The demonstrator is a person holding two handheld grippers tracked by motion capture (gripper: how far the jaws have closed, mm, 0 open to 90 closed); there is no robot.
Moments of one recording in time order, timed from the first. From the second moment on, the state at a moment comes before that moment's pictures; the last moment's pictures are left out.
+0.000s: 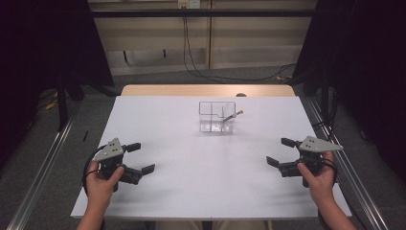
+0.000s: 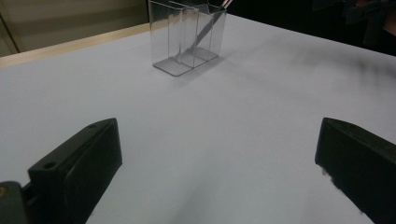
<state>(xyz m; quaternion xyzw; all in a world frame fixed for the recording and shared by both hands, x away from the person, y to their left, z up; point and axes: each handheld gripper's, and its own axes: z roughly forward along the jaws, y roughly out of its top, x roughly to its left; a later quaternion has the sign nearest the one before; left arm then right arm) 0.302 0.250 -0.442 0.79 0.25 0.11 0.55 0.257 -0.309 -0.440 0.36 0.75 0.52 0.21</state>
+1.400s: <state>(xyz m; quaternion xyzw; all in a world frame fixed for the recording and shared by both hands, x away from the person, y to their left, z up) 0.302 0.250 -0.440 0.79 0.24 0.11 0.55 0.237 -0.323 -0.448 0.36 0.75 0.52 0.21</state>
